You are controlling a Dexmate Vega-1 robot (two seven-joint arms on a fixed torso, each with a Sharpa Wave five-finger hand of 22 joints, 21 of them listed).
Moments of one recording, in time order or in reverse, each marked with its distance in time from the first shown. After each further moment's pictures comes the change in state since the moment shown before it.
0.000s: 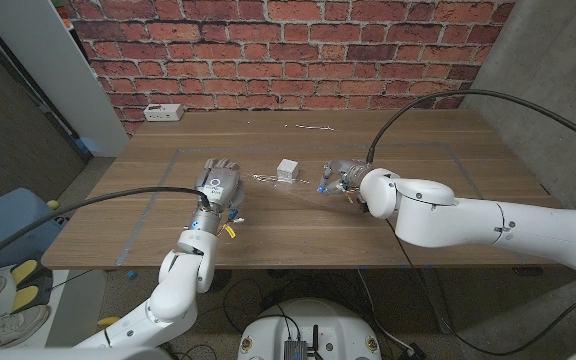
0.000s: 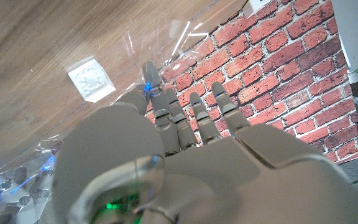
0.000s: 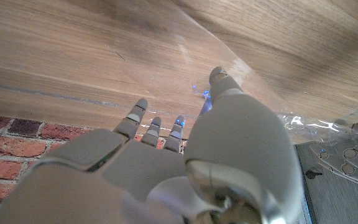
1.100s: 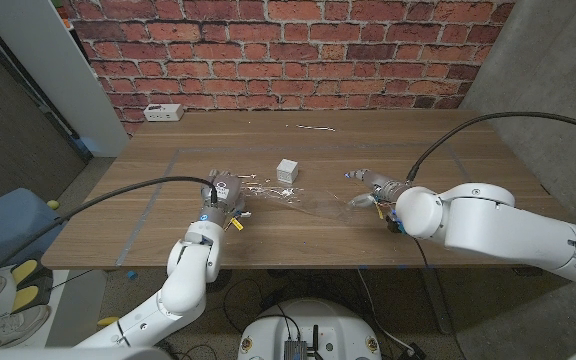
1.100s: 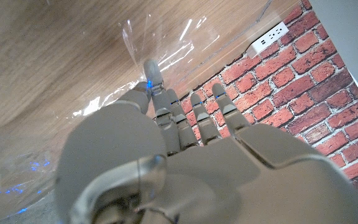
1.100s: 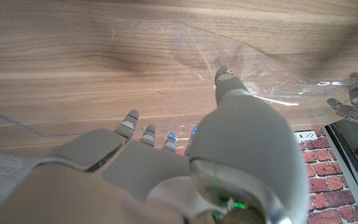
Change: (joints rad) left arm -0.044 -0.047 0.010 0.008 0.123 0.008 -0.331; left_hand 0.033 0.014 -0.018 -0.018 0.006 0.018 0.033 -0.005 0.017 0.004 -0.004 0.008 -0.014 -0.022 0.000 0.000 0.003 -0.015 -0.004 -0.011 0.000; right arm -0.282 -0.137 0.358 -0.201 0.468 -0.092 -0.338; right_hand -0.083 -0.055 0.007 0.042 -0.042 -0.833 -0.129 -0.233 -0.007 -0.344 0.065 -0.055 0.012 -0.182 0.087 -0.051 0.011 -0.236 0.083 -0.025 0.000
